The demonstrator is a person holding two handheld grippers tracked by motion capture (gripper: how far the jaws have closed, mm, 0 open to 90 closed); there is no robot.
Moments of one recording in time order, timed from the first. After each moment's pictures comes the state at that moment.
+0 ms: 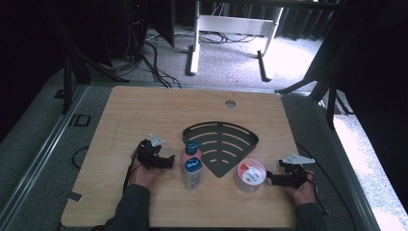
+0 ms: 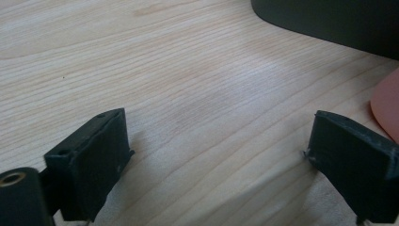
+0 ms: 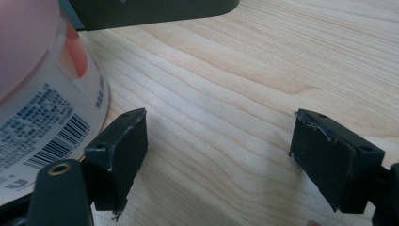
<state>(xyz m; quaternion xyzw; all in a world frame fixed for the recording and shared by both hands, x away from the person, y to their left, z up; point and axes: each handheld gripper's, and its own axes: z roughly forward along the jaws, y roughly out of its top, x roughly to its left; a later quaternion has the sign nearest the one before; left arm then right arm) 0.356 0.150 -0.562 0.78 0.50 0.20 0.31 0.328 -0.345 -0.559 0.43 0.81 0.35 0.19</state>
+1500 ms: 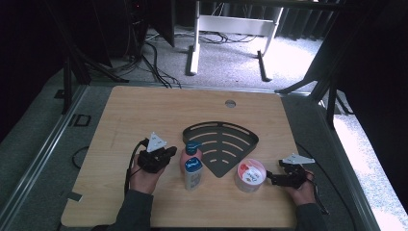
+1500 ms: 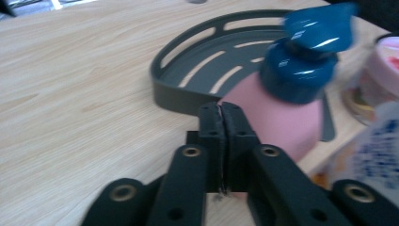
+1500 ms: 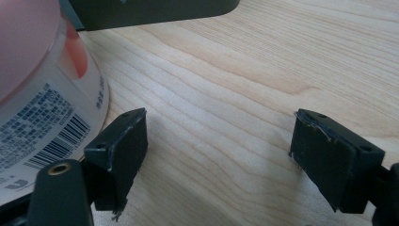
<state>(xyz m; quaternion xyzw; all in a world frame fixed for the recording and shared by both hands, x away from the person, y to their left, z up) 0.300 0.128 -0.476 0.78 0.41 0.19 0.42 0.328 -0.345 -0.559 0.43 0.81 0.35 0.19</state>
